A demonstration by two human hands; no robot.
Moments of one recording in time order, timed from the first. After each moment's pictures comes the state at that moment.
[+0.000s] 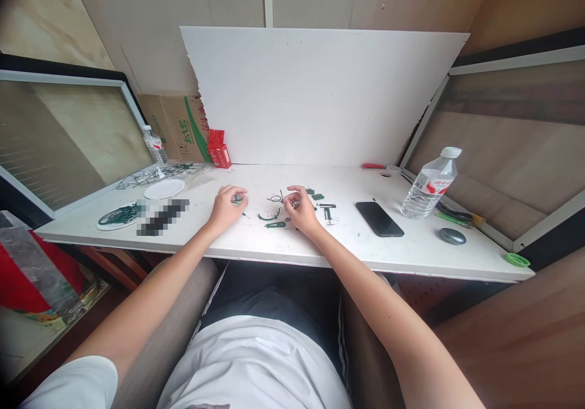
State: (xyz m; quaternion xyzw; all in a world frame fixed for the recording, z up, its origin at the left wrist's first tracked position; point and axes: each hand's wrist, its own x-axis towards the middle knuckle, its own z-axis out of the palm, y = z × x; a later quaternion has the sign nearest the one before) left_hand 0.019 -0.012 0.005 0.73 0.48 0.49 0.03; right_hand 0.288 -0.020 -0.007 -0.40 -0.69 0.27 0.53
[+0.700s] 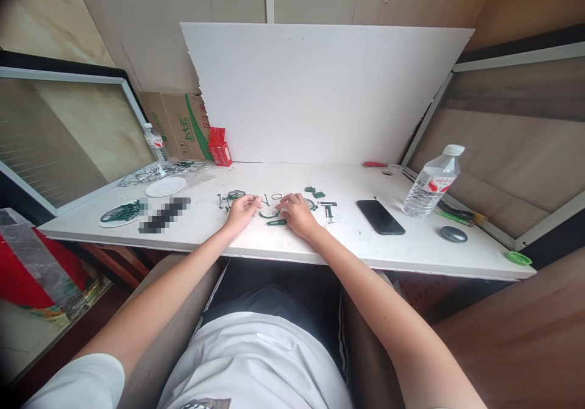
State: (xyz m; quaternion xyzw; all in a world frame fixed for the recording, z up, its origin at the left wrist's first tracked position) left_hand 0.062 -0.015 -0.024 0.58 0.42 0.58 0.40; right_hand 0.289 -0.022 -0.018 -0.41 -0.85 0.01 0.32
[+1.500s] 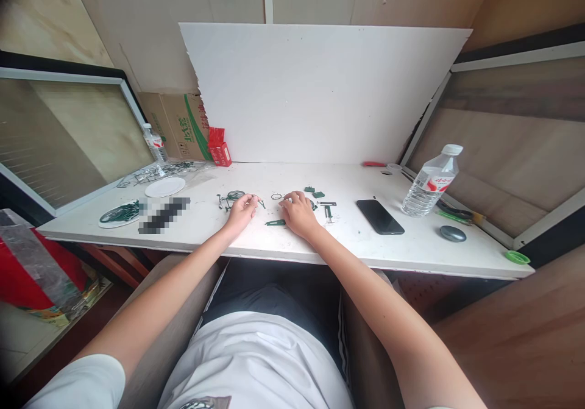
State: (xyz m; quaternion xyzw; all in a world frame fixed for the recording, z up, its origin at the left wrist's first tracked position) left_hand 0.059 -0.015 -0.024 0.62 0.44 0.55 0.36; right_hand 0.286 -0.025 -0.016 -0.47 -0.84 -0.07 0.27
